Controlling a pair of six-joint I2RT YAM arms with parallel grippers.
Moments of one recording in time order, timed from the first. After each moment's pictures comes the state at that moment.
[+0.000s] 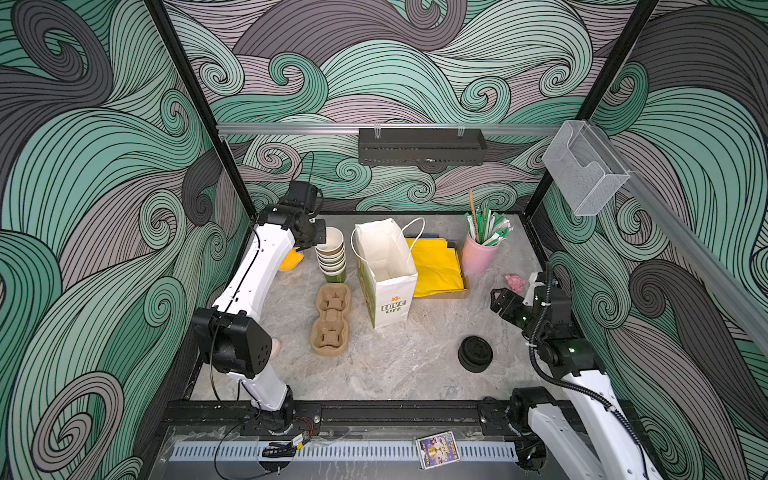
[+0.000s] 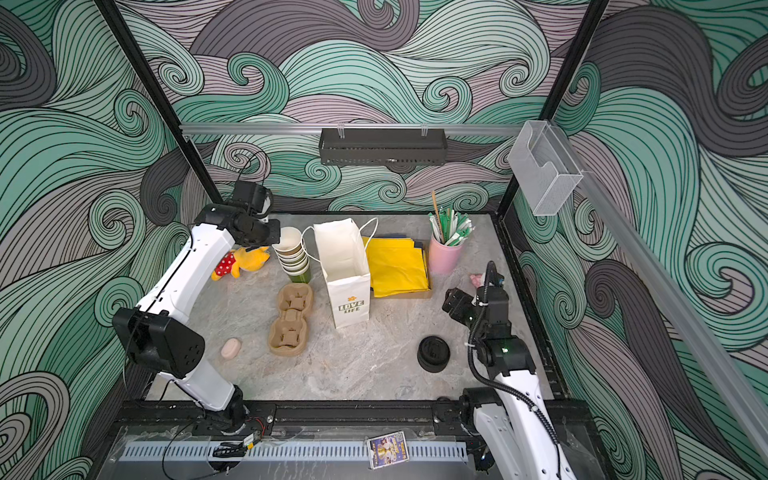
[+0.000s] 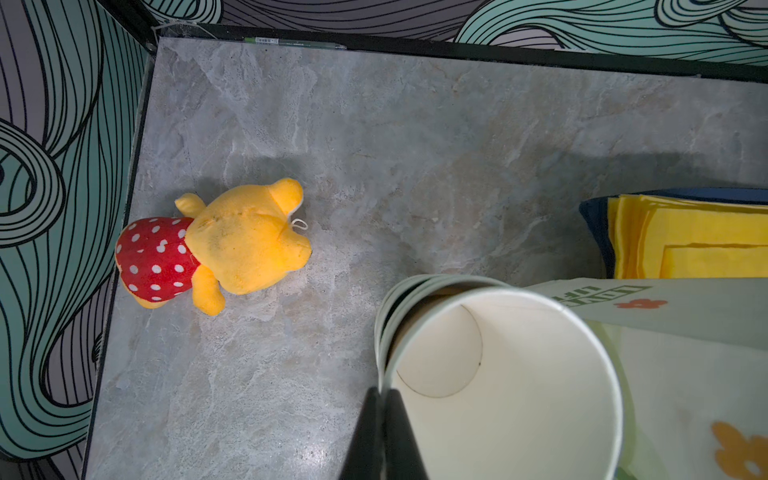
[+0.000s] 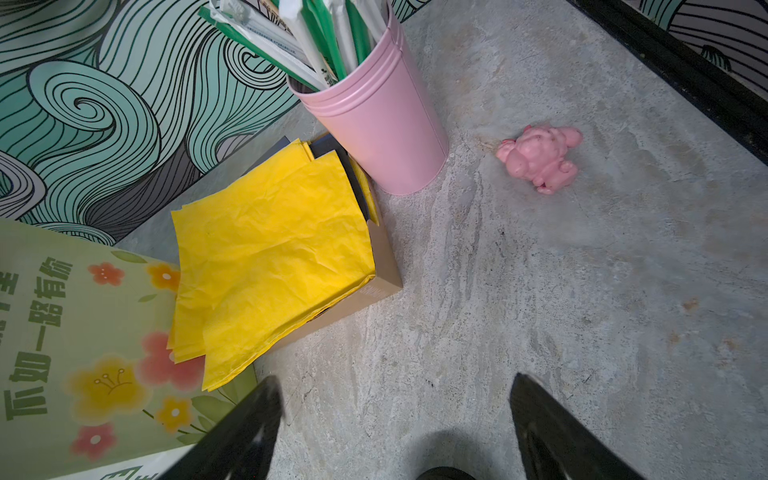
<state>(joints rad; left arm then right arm) -0.19 1.66 1.75 -1.08 -0.15 -0.23 0.09 0.65 0.61 -0.58 0.00 0.54</state>
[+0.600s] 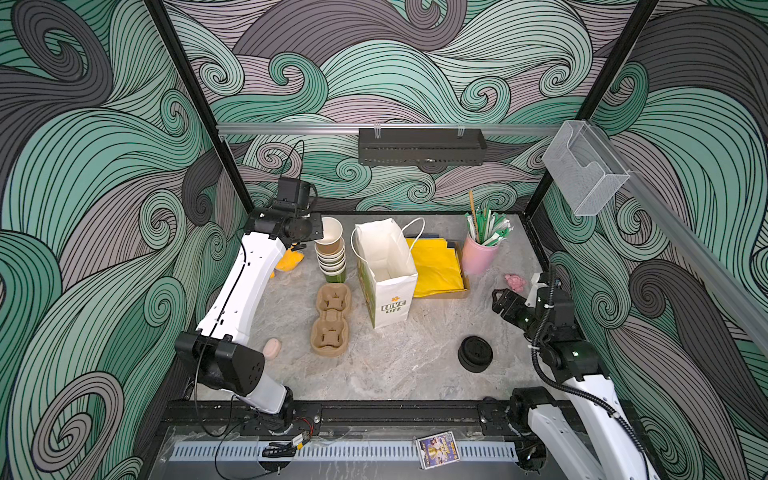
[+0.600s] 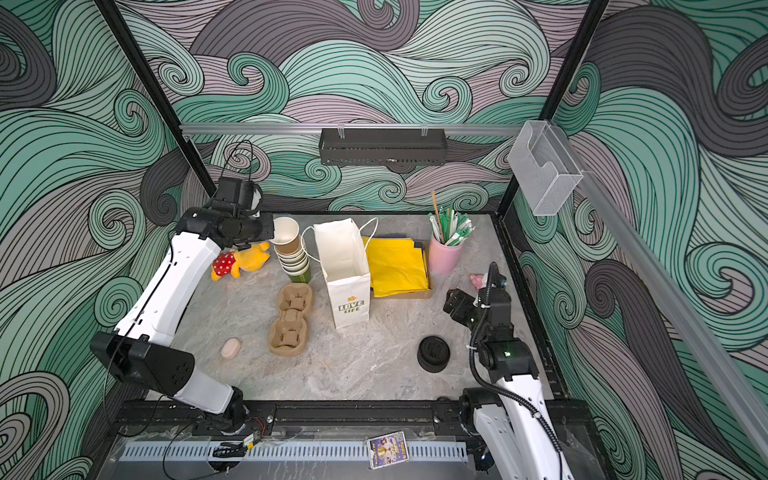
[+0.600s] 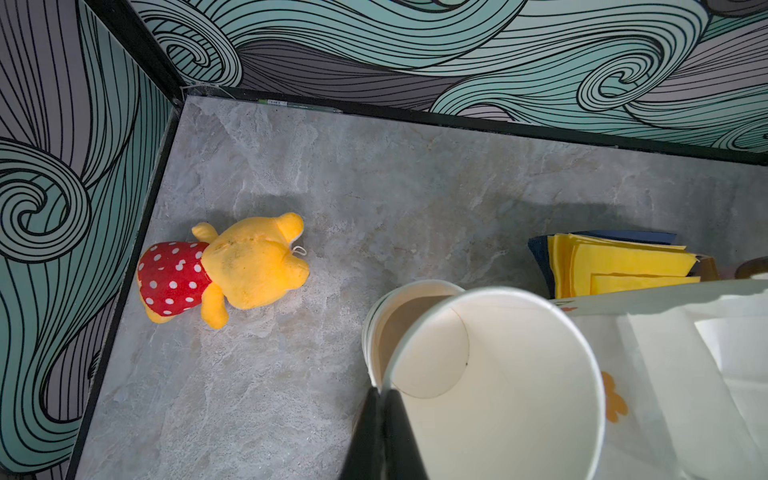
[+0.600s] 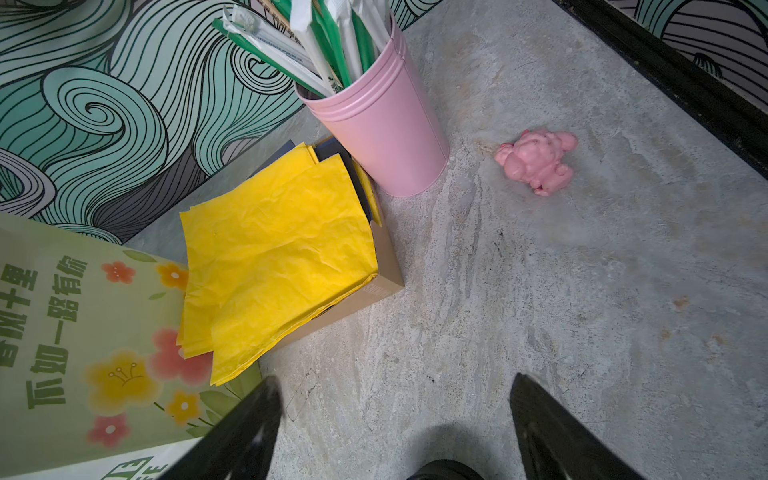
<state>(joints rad) -0.21 1.55 1.75 -1.05 -0.15 -0.26 0.09 0.63 0.63 -0.62 0.00 0.54</state>
